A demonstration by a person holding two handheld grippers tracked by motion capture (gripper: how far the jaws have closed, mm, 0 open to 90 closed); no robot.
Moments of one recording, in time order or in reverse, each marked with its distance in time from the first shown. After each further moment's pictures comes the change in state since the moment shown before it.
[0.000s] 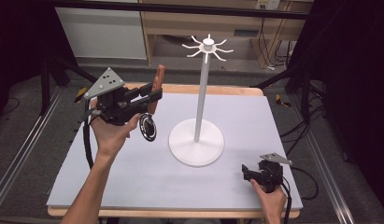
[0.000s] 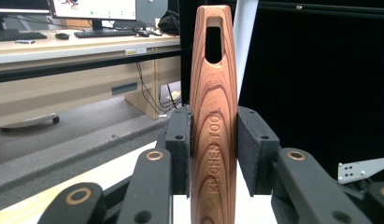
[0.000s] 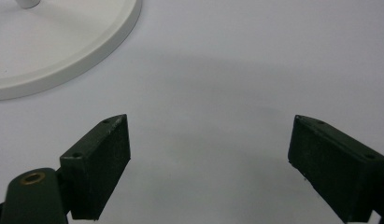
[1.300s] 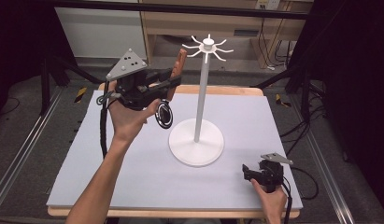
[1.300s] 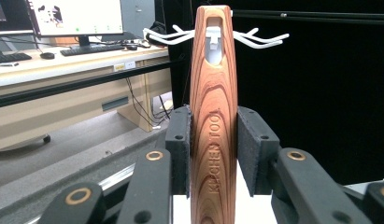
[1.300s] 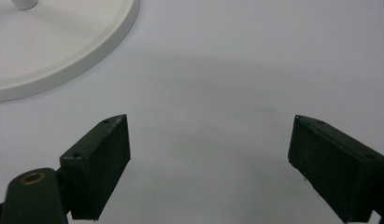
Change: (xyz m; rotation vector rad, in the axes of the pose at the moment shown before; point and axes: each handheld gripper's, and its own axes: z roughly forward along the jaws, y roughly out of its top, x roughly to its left) left arm -0.019 0.035 0.032 -0.013 -0.029 0.053; right arm -0.002 0.000 0.000 0.001 -0.001 0.007
